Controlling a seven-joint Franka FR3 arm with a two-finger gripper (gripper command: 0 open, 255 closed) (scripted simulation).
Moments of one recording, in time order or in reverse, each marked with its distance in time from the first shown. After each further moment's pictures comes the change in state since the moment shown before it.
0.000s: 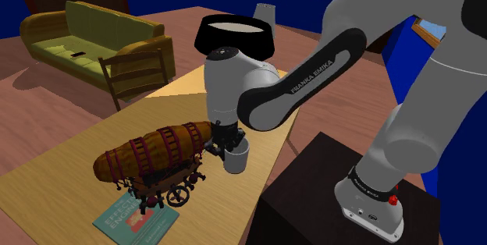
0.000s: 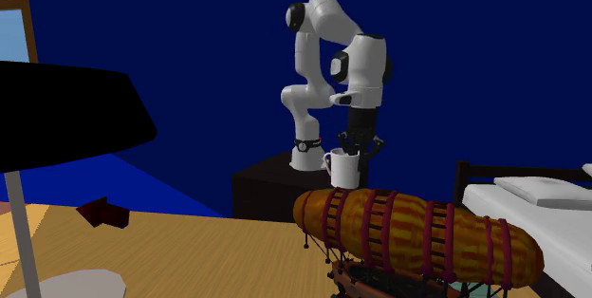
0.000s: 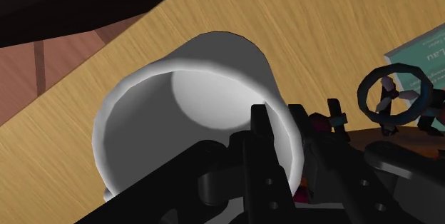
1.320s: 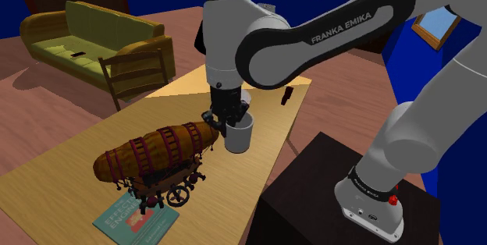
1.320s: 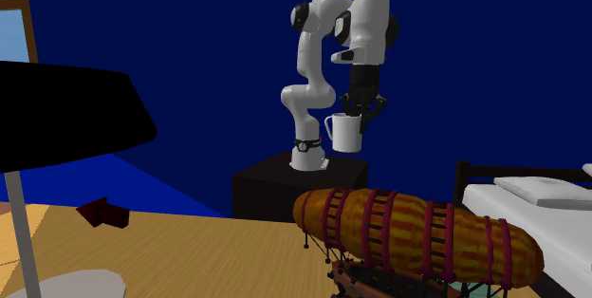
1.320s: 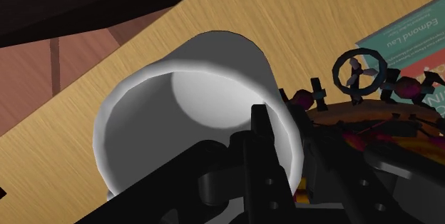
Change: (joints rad) arm 0.000 -0.182 -0.013 0.124 0.127 -0.274 -0.099
